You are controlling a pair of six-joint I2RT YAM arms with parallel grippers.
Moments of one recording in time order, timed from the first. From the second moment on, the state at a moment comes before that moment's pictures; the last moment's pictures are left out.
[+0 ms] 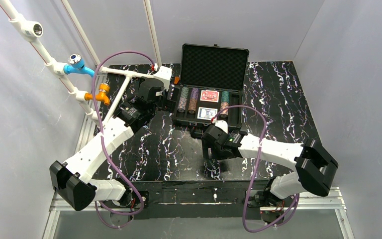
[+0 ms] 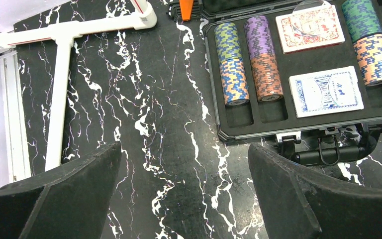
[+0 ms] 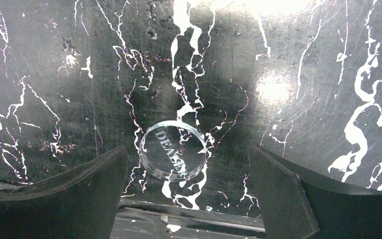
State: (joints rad) left arm -0.63 1.27 1.26 -0.53 -0.40 -0.02; right arm 1.02 1.40 0.85 -0.64 0.27 0.82
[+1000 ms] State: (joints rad) left arm -0.63 1.27 1.26 -0.54 -0.39 -0.02; right arm 1.14 1.56 0.88 -0.63 0.29 0.89
